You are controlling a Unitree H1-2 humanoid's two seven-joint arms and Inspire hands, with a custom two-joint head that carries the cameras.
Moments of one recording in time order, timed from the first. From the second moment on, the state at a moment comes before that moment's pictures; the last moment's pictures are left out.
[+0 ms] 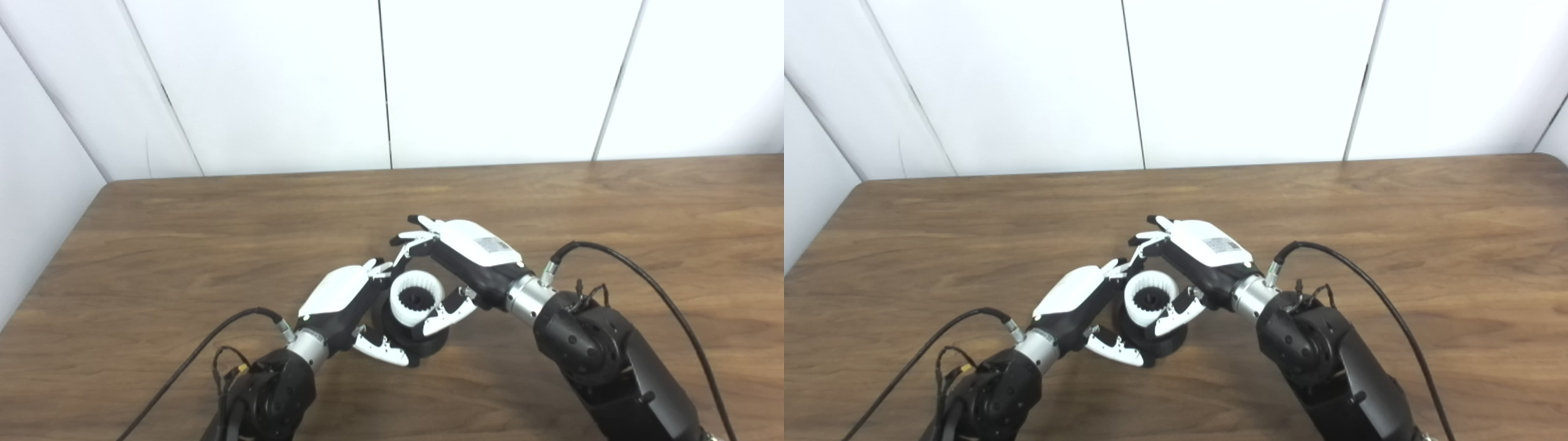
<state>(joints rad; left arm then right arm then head) -0.17 0.23 -0.35 -0.22 0.75 0.27 -0.36 -0.41 -0.22 0.44 -0.24 -0.69 0.18 0.45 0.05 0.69</state>
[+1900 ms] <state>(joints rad) -0.17 0.23 -0.35 -0.22 0.74 0.28 -0.37 -0.37 -0.22 0.46 -0.23 -0.69 0.19 0.49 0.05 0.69</state>
